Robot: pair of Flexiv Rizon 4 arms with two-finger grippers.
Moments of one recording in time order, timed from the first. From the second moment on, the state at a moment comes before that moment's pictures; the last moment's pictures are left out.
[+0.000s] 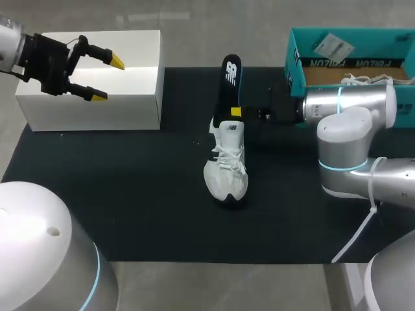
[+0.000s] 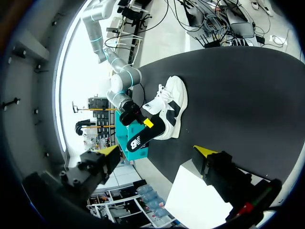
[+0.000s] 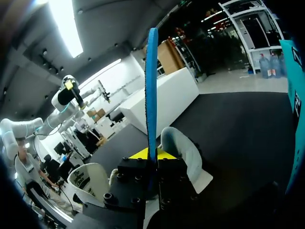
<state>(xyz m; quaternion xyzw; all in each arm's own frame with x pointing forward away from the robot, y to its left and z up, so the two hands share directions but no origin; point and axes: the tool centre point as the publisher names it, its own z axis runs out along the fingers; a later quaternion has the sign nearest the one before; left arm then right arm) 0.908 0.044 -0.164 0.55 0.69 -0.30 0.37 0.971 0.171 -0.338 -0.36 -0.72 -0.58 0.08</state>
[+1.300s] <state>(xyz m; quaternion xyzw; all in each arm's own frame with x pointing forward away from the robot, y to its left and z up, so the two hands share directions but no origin) 0.908 0.044 -0.164 0.55 0.69 -0.30 0.37 0.985 0.170 -0.339 -0.33 -0.76 -0.55 0.10</state>
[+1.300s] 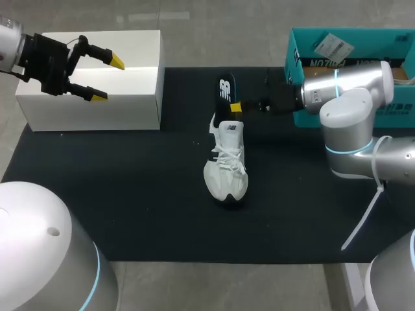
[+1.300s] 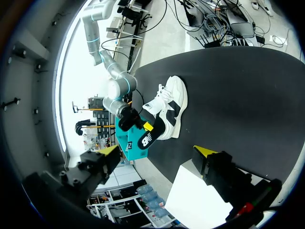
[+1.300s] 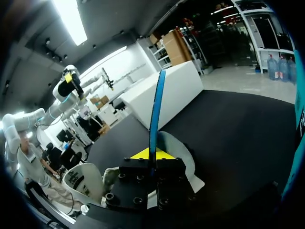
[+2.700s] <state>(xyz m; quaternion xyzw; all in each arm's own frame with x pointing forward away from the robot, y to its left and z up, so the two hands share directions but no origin) 0.908 0.044 -0.164 0.55 0.69 -0.30 0.37 0.972 0.183 -0.351 -0.34 -0.76 -0.53 0.13</state>
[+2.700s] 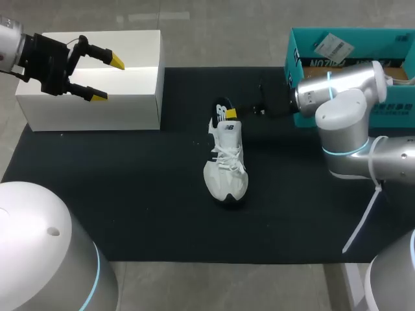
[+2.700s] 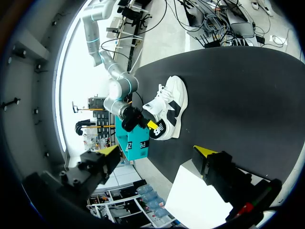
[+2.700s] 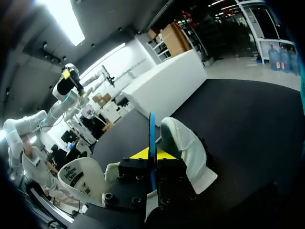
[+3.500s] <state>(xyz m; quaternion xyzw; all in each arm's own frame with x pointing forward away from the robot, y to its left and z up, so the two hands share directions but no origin) 0.908 0.044 -0.164 0.55 0.69 -0.30 0.37 0.975 0.182 -0.336 -0.32 -0.77 -0.55 0.10</state>
